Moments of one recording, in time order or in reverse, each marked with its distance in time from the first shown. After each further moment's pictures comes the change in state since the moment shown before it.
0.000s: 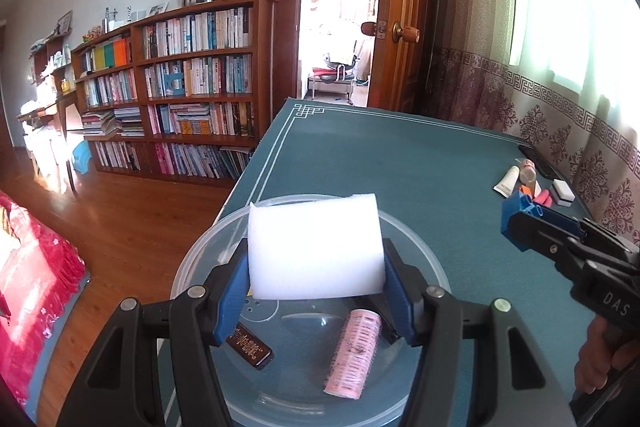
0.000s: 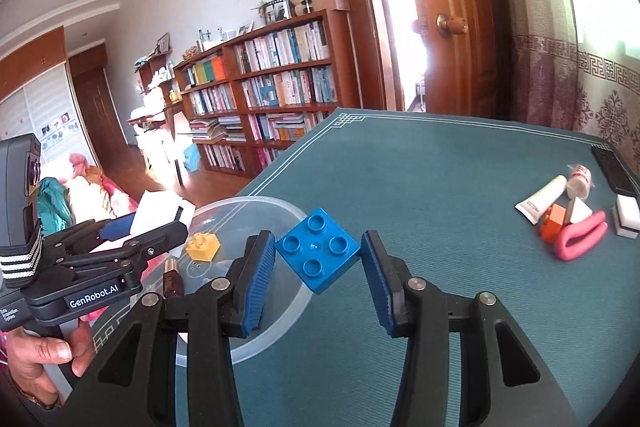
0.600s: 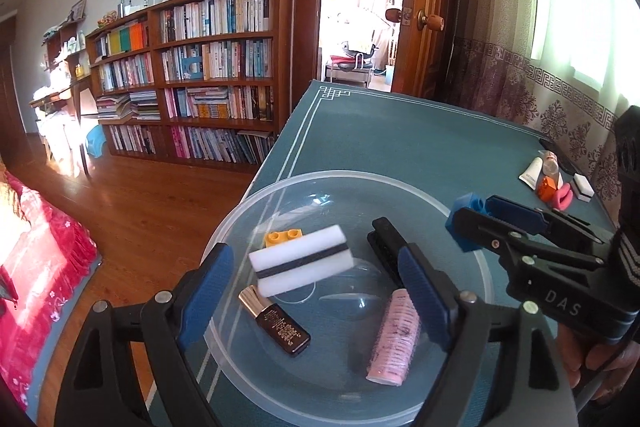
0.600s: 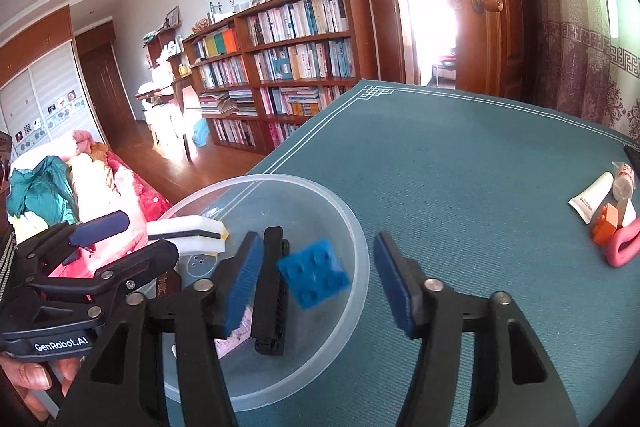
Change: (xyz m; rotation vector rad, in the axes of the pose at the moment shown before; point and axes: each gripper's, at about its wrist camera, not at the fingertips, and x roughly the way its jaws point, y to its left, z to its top) left arm 0.010 0.023 -0.014 -0.035 0.050 0.049; right arm 0.059 0.014 -0.007 -0.020 0.075 0.039
